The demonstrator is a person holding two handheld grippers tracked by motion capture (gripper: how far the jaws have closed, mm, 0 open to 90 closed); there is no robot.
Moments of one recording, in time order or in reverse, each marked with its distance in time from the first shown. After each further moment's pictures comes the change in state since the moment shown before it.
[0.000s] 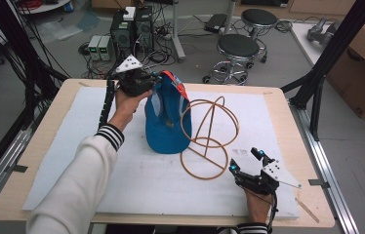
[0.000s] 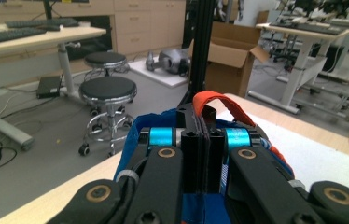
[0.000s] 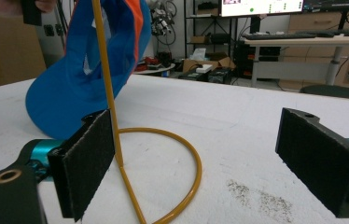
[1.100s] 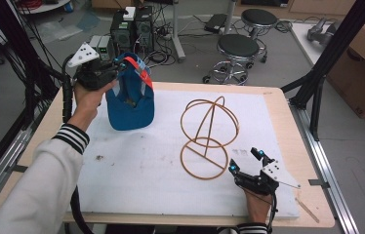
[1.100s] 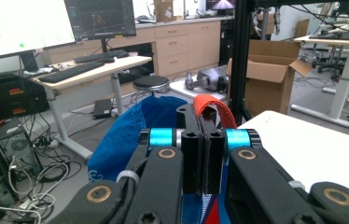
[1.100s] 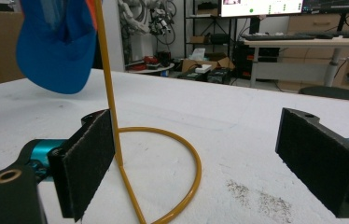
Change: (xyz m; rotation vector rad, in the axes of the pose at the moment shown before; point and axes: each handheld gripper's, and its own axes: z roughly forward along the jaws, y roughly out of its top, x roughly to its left) left arm 0.020 0.037 -0.099 -0.082 0.163 0.103; right arm 0.001 0.000 0.000 0.004 -0.004 -0.012
